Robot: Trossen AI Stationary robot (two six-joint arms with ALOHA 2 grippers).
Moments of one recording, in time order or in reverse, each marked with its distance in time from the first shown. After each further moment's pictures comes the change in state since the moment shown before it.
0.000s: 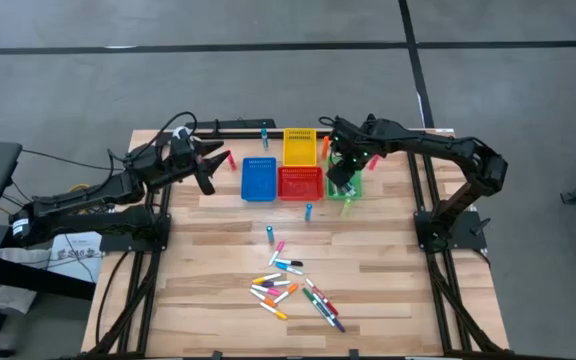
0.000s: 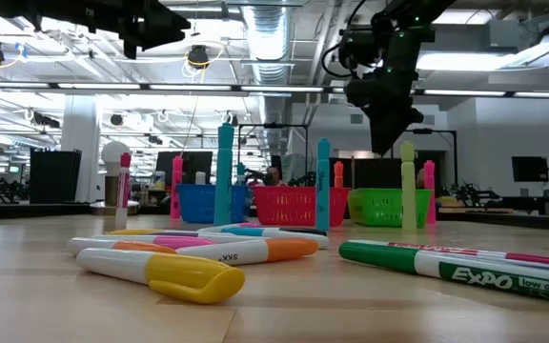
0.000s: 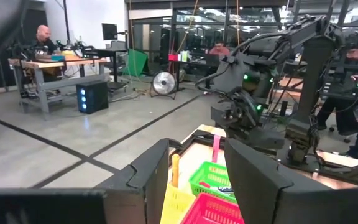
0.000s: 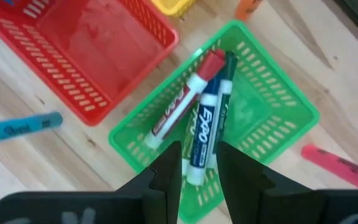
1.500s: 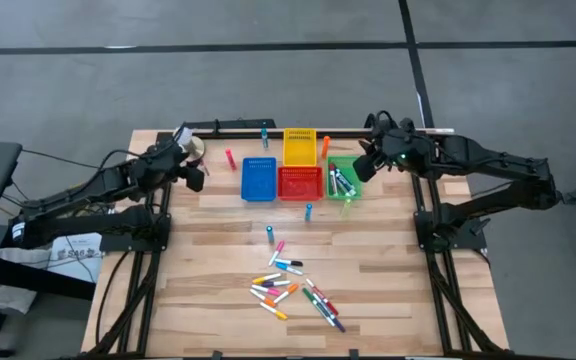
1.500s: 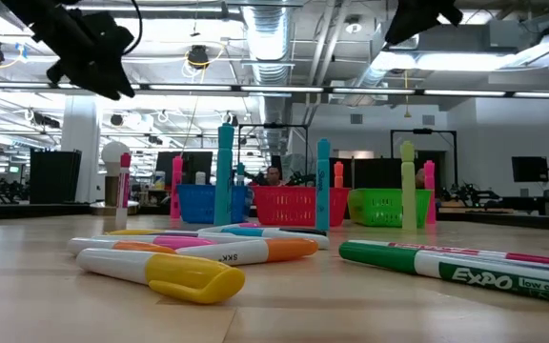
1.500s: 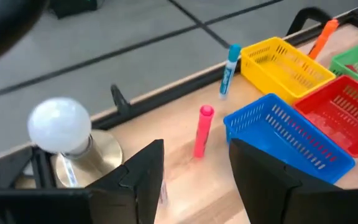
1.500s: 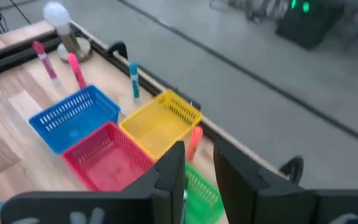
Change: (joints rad) left arm 0.000 -0.059 0.133 -0.887 -0.441 -0.351; right arm 0.346 -0.479 0.015 0.119 0.601 0.068
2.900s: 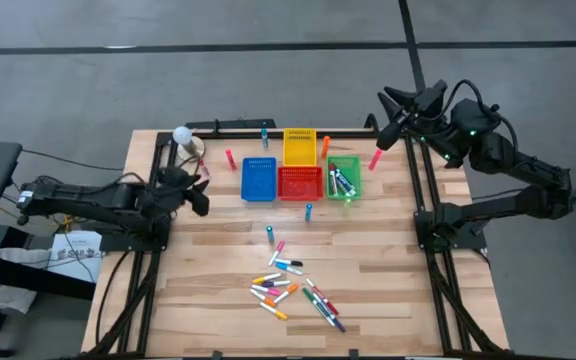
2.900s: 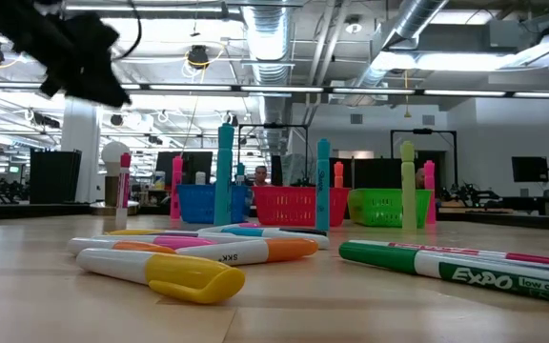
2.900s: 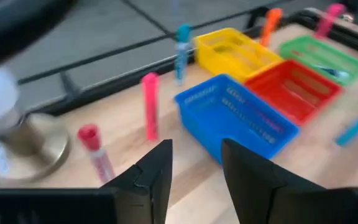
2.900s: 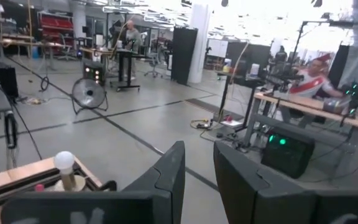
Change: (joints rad) left arm -0.456 -0.053 -0.183 0.068 -0.287 -0.282; right arm -0.080 -0.160 0.000 0.567 -0.004 -0.503
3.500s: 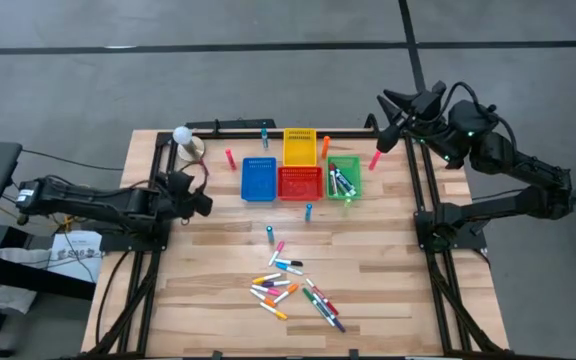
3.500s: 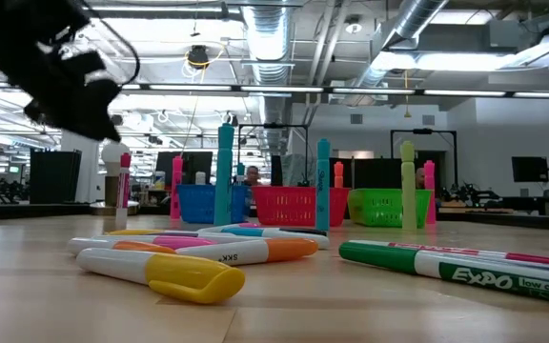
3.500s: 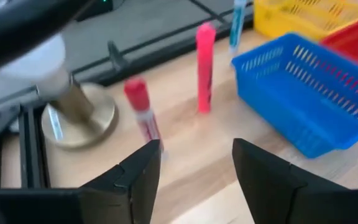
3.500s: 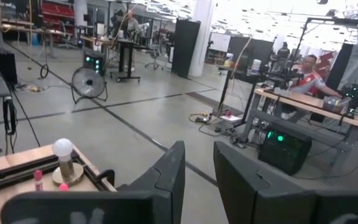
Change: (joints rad) left arm 0.026 0.097 -0.114 -0.035 -0.089 -0.091; right arm 0.001 -0.003 0.000 -0.049 -0.001 -0.007
